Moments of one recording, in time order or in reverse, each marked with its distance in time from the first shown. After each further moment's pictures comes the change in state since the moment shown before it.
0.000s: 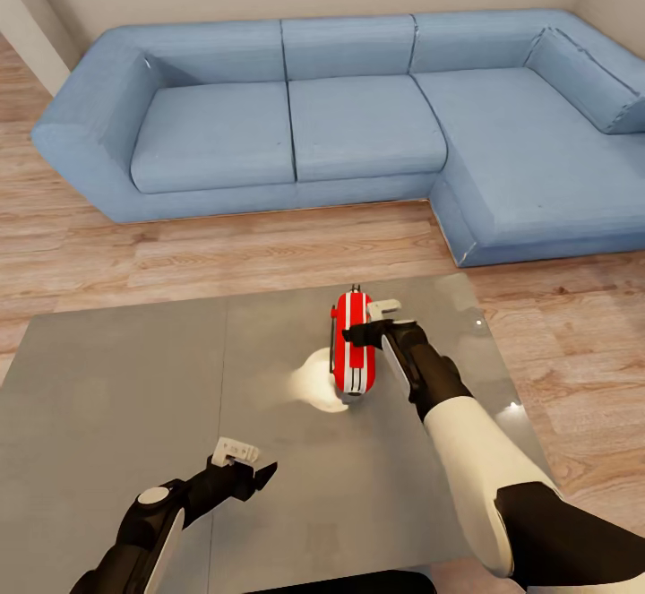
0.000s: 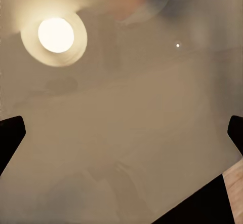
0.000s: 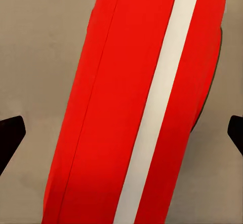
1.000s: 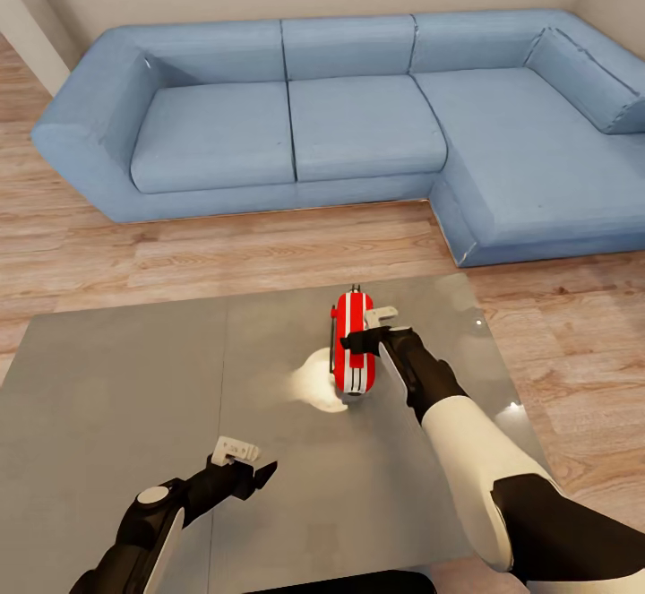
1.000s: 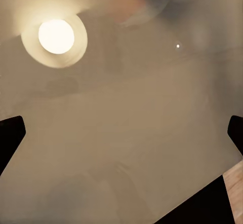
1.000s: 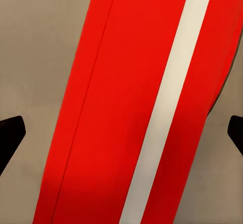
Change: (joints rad) left arm 0.000 0.000 0.000 -0.006 0.000 0.000 0.000; right arm -0.015 0.000 0.009 0.100 -0.003 -0.056 0.000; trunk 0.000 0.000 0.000
